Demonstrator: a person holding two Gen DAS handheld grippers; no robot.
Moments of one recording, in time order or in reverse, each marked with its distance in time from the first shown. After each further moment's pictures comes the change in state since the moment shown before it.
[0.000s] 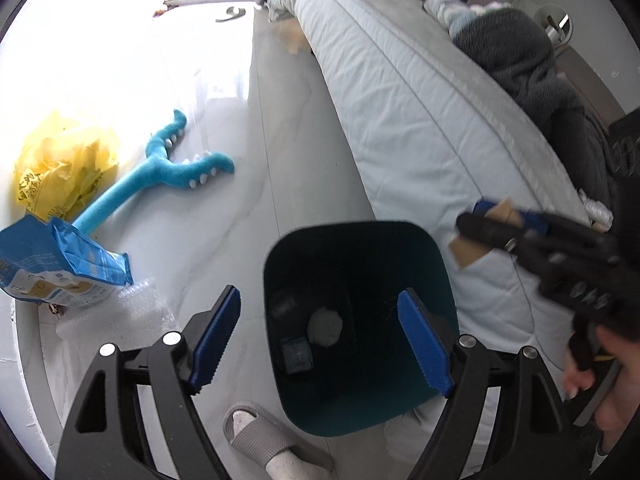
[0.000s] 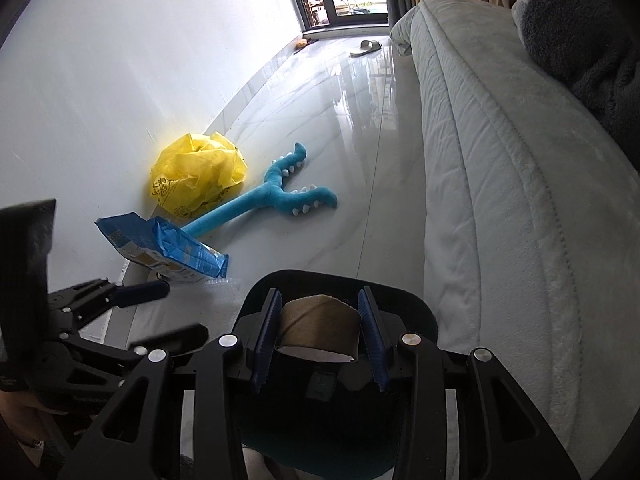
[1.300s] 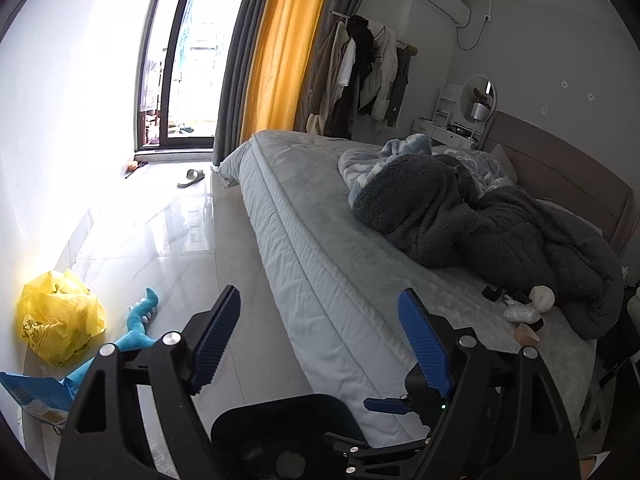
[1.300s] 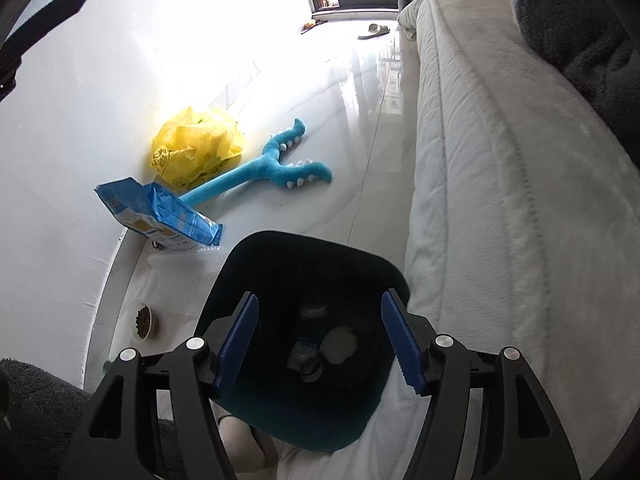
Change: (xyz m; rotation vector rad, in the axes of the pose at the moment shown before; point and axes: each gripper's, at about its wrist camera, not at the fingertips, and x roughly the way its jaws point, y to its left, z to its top) left arm -0.103 -0.120 0.063 0.186 -0.534 -0.079; right arm -0.024 -0.031 -0.014 -0.050 0.049 0.011
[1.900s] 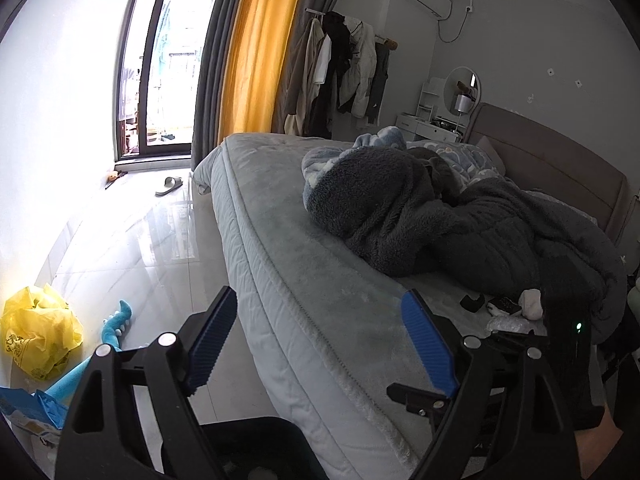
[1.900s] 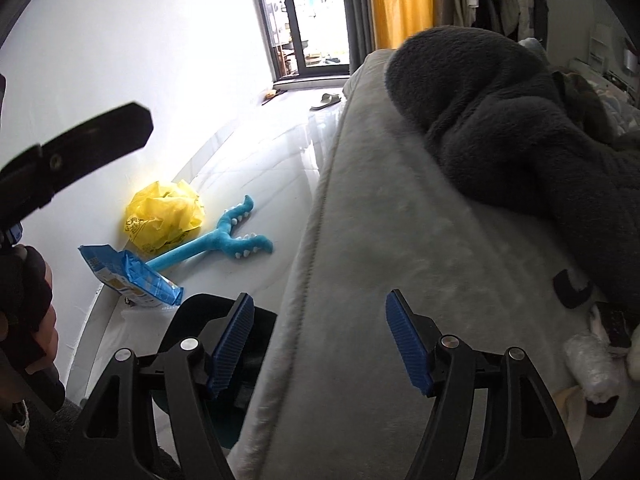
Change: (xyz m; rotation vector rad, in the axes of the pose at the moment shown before) left arm 0.043 -0.066 0.001 0.042 0.001 -0.035; right arm -0.109 -0.097 -0.001 0.038 -0.250 -0.123
